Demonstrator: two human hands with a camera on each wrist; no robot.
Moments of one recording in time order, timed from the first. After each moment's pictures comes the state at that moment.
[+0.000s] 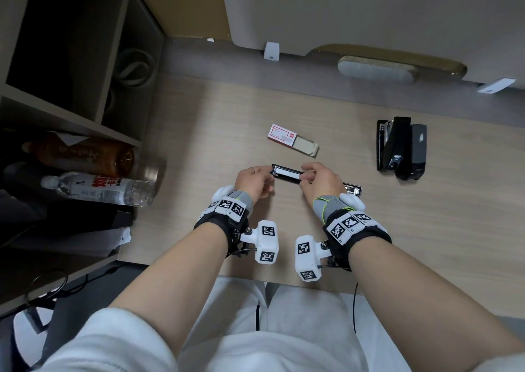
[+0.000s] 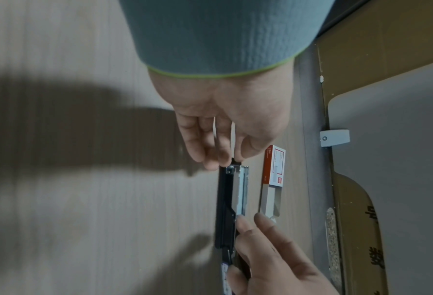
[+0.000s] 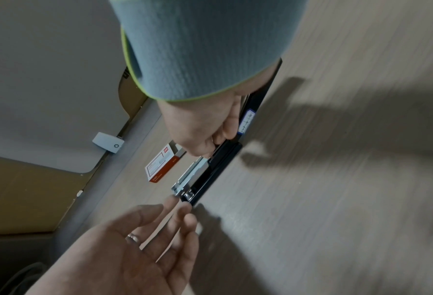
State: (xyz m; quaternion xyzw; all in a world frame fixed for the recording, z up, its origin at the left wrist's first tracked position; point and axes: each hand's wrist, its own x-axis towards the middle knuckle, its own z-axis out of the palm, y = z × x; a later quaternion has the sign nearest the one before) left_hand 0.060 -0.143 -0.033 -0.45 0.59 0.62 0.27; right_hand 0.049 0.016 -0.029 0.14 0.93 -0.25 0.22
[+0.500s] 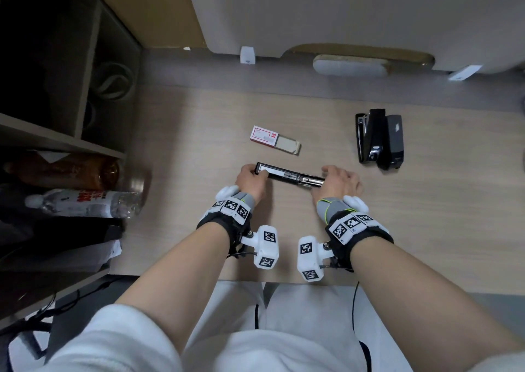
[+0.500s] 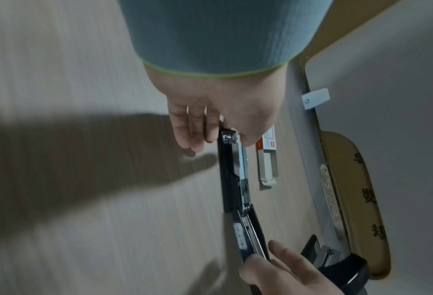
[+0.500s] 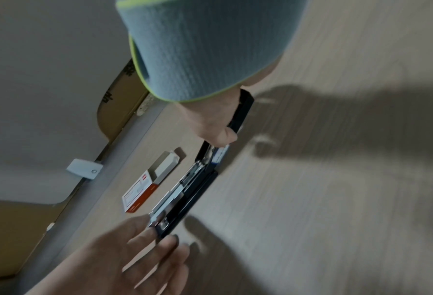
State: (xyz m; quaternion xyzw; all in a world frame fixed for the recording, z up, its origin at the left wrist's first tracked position) left_hand 0.060 -0.112 -0.052 -0.41 0.69 0.53 0.26; right_hand 0.060 0.072 -0.039 0.18 0.95 -0.10 0.23
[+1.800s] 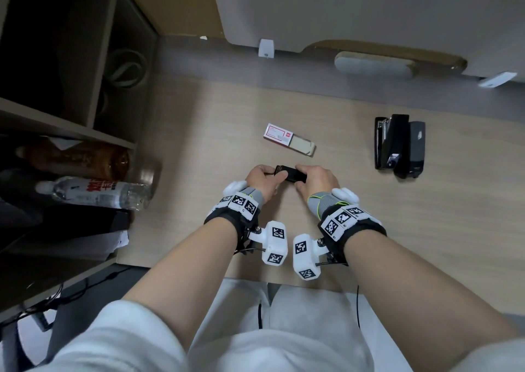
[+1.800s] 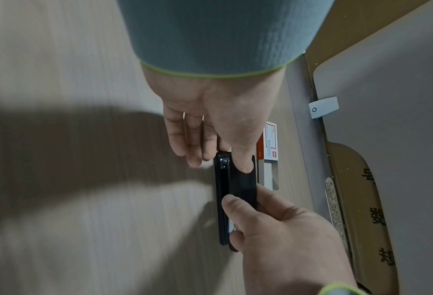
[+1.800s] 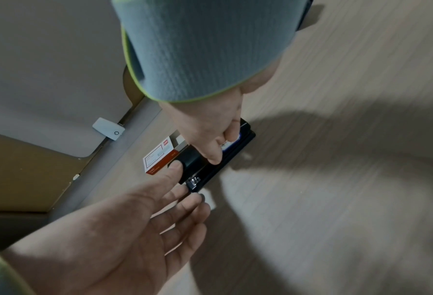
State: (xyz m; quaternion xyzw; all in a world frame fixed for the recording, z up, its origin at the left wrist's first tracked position) left_hand 0.054 -0.119 -0.060 -0.38 0.68 0.56 0.28; right_hand 0.033 0.020 -0.023 0.03 0.93 -0.18 0.32
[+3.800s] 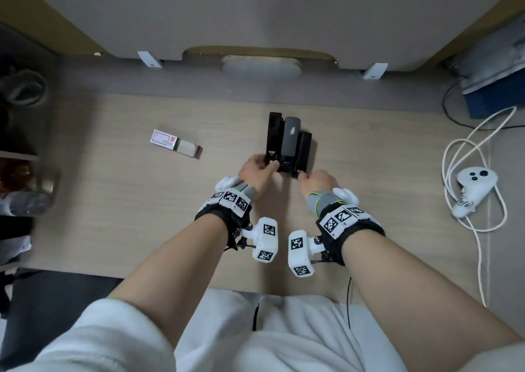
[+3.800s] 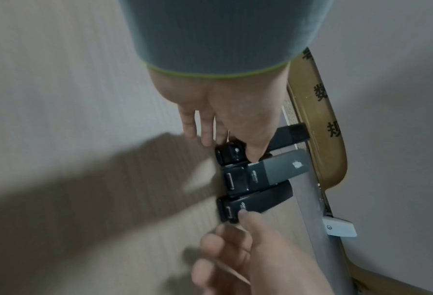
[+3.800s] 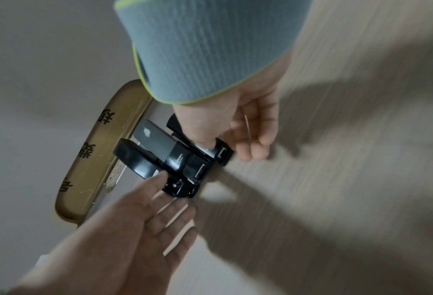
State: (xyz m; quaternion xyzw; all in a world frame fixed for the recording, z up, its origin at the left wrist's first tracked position) left_hand 0.003 0.167 -0.046 -0.31 0.79 0.47 0.25; right_hand -0.002 0.319 -0.028 0.21 0.87 -0.23 0.38
